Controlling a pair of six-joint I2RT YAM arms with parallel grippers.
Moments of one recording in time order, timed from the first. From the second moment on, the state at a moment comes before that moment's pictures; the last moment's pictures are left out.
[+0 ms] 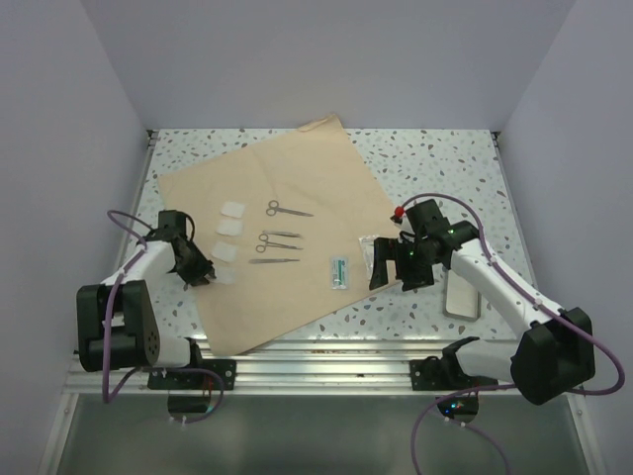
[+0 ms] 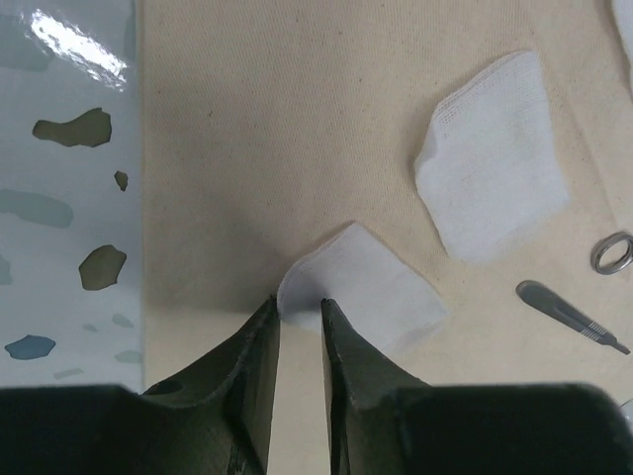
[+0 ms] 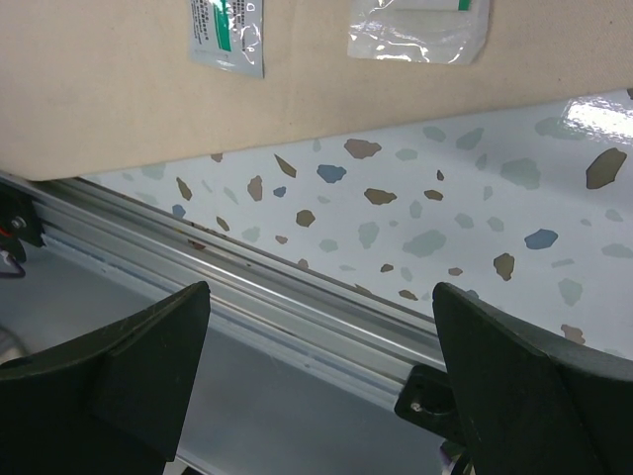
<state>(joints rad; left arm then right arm) 0.12 1.38 0.70 -0.58 0.07 -0.62 0.39 1.24 0.92 -0.91 -0.31 0.37</state>
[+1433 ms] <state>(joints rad) 0.12 1.40 0.89 -0.48 0.27 -0.57 0.39 1.30 0.93 -0.90 -0.33 0.37</state>
